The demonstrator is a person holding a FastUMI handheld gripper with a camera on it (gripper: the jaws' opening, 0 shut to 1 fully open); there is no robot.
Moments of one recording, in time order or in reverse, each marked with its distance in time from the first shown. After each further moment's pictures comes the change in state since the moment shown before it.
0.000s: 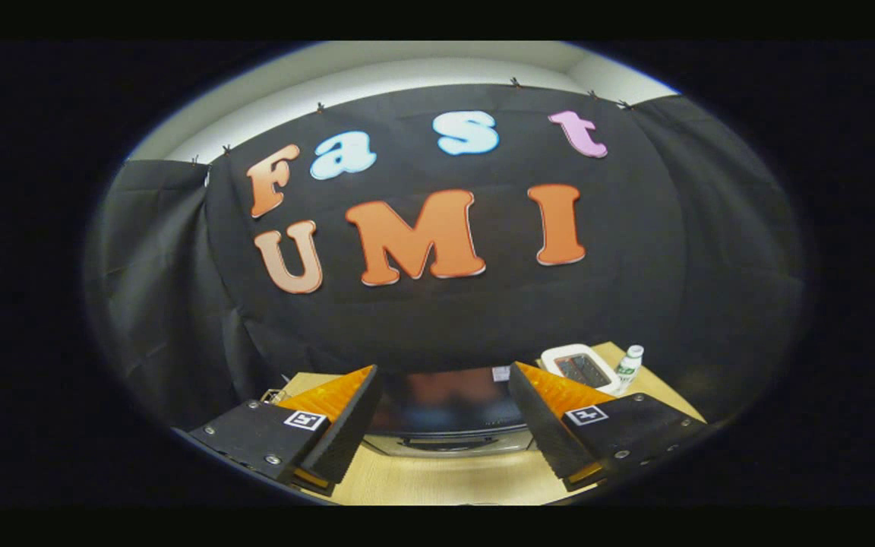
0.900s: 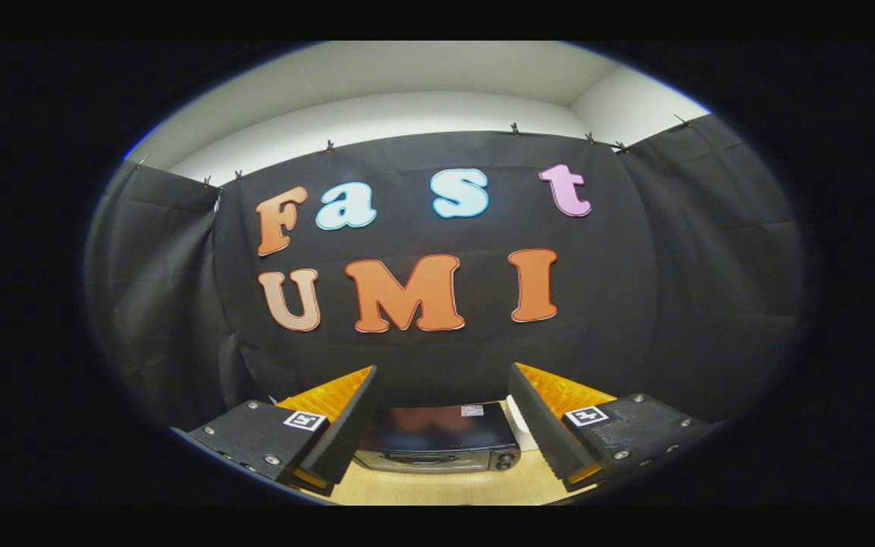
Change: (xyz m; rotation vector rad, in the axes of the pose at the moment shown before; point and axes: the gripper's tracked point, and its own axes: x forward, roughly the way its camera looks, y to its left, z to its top) arm -0.071 -0.023 0.065 -0.032 -0.157 -0.037
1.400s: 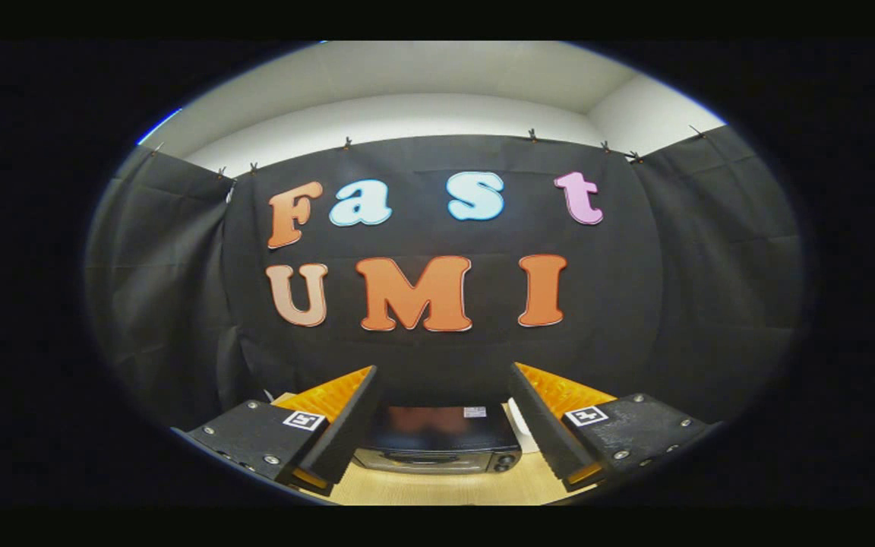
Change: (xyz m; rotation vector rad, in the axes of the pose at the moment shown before) arm 0.001 0.026 -0.005 -0.064 -0.028 0.015
